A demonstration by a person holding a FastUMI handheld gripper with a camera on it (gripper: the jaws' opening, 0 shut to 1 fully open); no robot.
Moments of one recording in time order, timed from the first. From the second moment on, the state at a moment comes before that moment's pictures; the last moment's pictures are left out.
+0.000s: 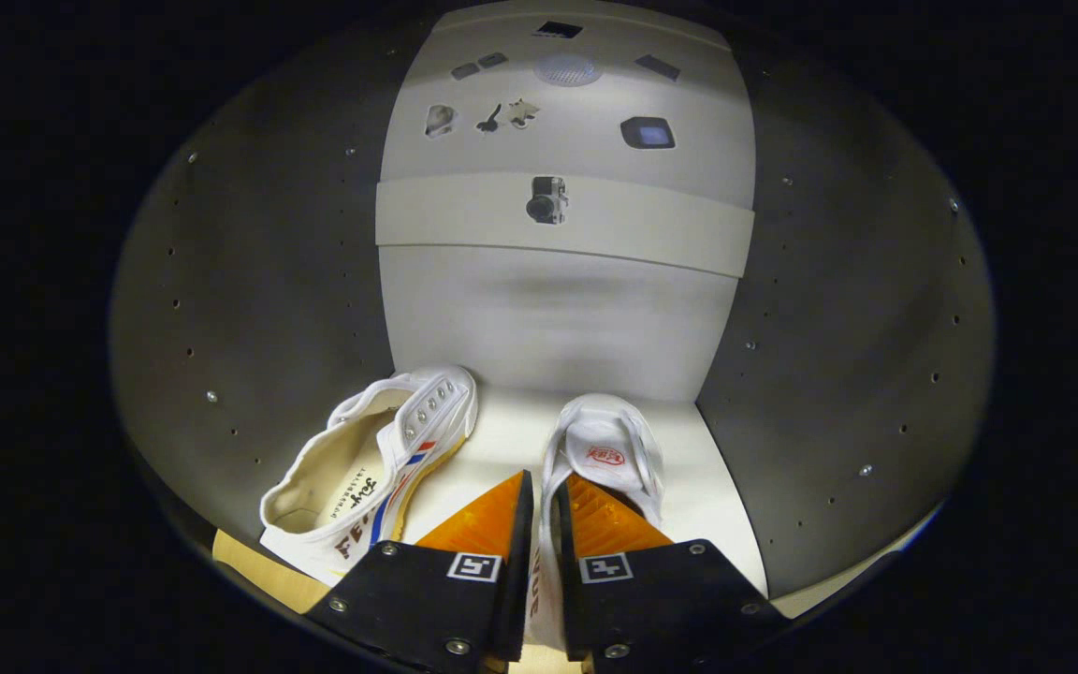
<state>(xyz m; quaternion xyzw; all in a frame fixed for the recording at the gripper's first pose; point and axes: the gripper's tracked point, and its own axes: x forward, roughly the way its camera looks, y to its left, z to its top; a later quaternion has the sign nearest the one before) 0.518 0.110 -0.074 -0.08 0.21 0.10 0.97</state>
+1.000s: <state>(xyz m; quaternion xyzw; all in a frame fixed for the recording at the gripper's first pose) 0.213 0.085 0.033 -0.05 0.08 0.05 0.99</state>
